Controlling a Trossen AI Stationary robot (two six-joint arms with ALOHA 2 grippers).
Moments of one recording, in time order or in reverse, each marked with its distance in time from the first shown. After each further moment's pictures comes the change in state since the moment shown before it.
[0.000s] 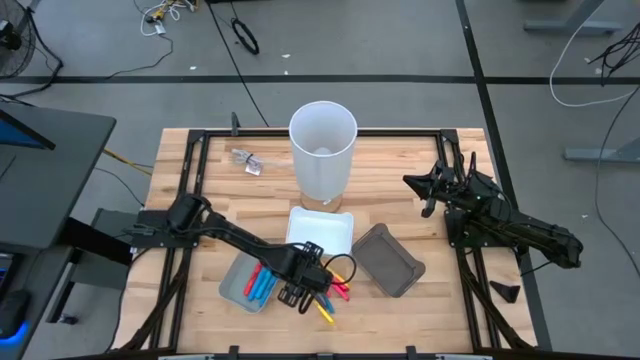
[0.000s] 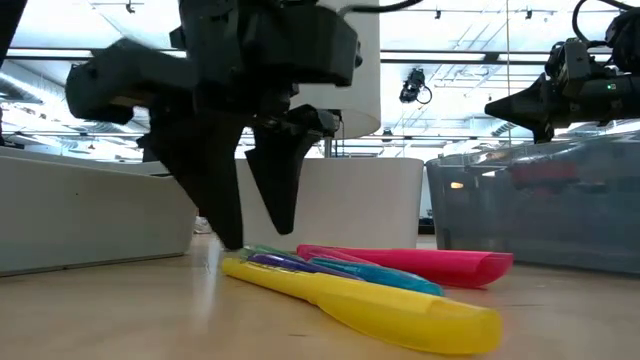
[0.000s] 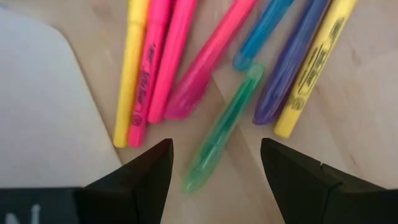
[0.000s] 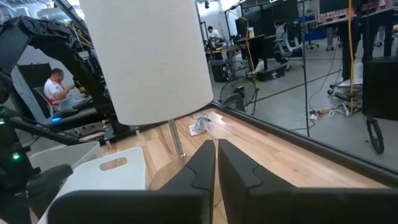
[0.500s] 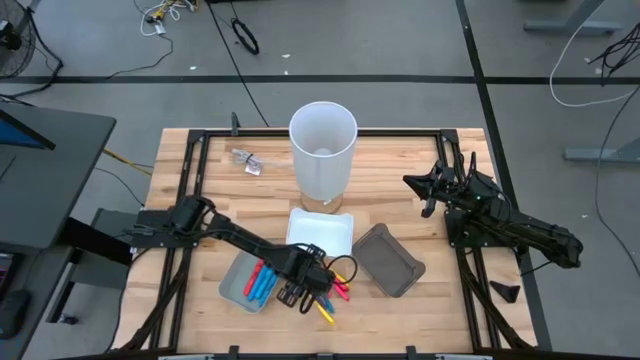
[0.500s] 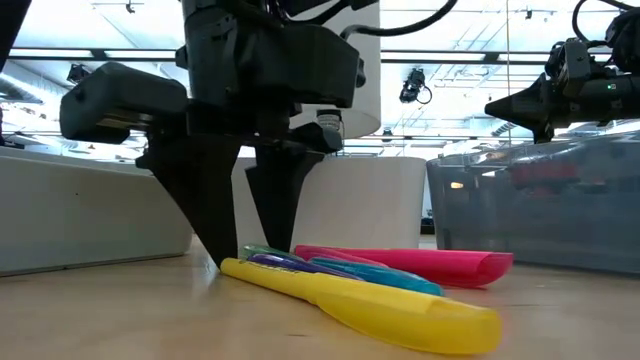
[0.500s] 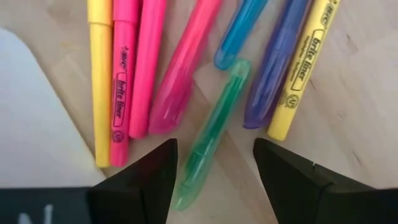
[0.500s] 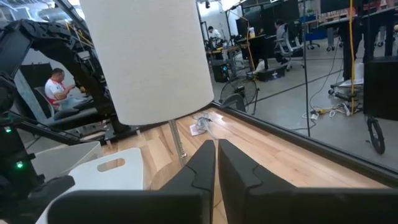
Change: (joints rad) left arm 0.001 0.044 0.004 0.010 0.073 0.089; right arm 0.000 0.000 0.000 0.000 -0.001 0.000
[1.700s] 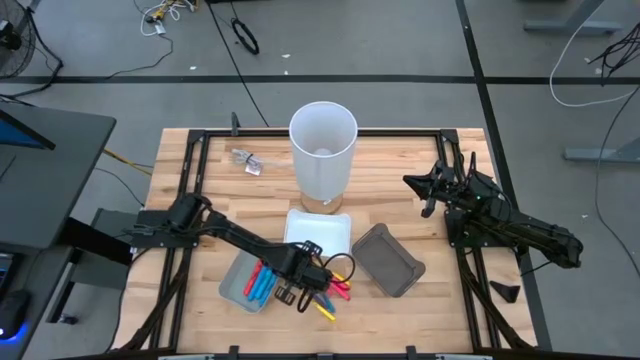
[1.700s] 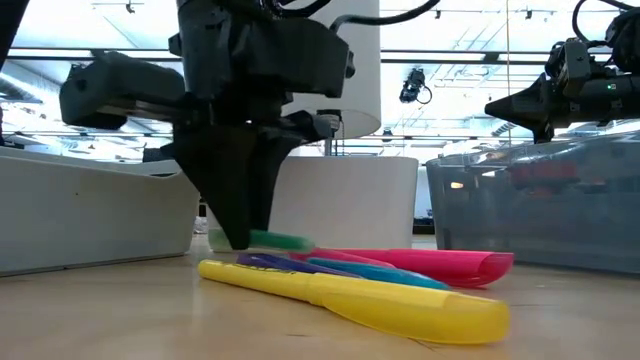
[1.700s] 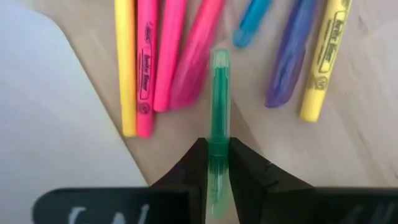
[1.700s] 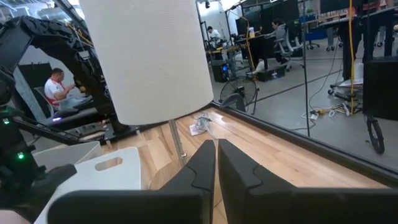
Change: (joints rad) left arm 0.005 -0.042 -0.006 -0.049 -0.060 -0.041; right arm 0.000 0.000 0.000 0.000 0.000 0.000
